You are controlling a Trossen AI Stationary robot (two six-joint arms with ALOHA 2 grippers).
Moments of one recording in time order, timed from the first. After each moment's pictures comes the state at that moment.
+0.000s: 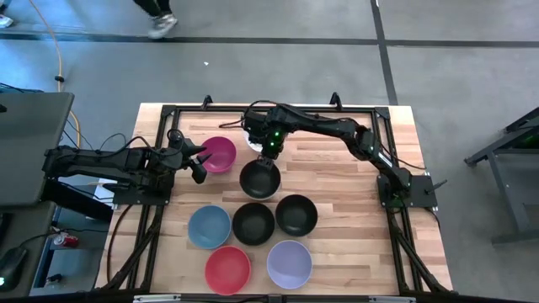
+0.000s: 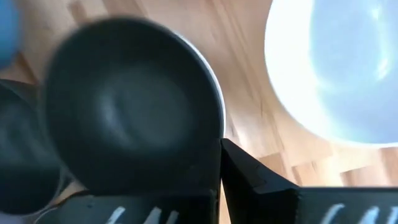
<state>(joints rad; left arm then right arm) 0.10 0.56 0.45 -0.52 -0.58 -0.40 -0.24 2.33 2.36 -1.40 -0.18 0.16</state>
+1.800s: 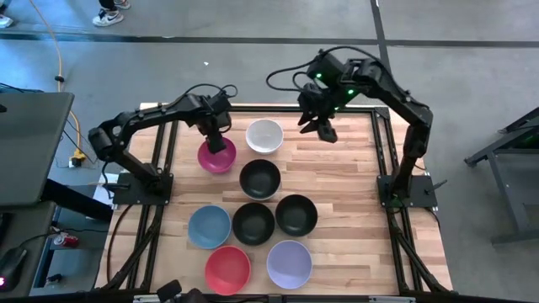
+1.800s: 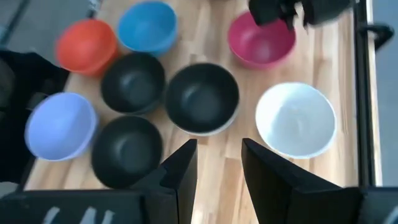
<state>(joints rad) 0.77 1.53 1.12 -0.99 -0.11 0.25 -0.38 1.80 2.35 -1.55 -0.43 -0.44</state>
